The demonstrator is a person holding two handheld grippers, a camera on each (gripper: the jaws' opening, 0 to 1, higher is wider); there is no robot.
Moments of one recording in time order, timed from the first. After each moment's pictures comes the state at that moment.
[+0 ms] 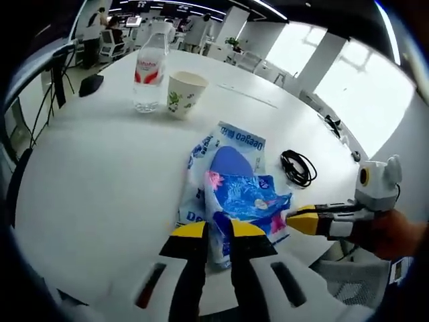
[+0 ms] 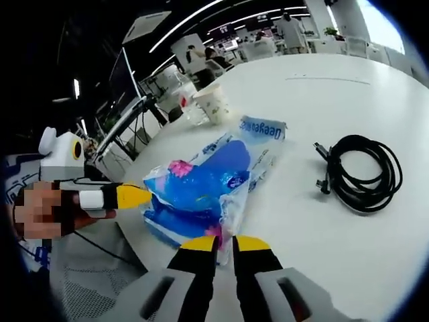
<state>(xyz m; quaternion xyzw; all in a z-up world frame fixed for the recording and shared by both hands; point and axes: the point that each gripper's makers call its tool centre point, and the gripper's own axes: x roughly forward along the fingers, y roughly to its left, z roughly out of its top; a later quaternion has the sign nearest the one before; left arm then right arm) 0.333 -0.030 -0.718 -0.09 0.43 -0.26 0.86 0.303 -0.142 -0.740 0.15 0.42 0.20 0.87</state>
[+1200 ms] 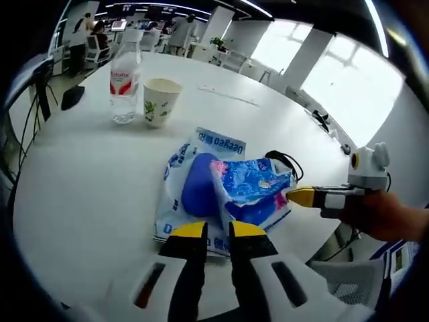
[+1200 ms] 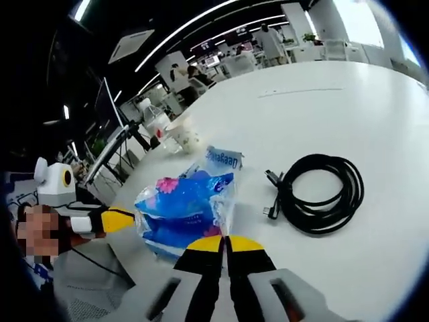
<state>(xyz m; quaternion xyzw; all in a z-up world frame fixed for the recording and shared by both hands) 0.336 -0.056 -0.705 -0.08 0.42 -0.30 0.85 0.328 -0.205 -0.724 0.17 0.38 0.15 0.90</state>
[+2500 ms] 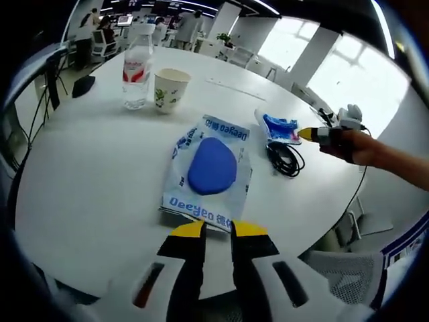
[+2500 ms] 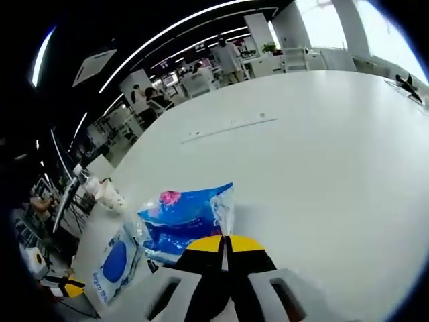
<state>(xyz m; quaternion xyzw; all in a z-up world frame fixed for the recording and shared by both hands) 0.309 -0.035 -0.710 -0.08 0.44 -0.27 0.85 0.428 -0.376 -0.714 0.19 0.36 0.02 0.91</state>
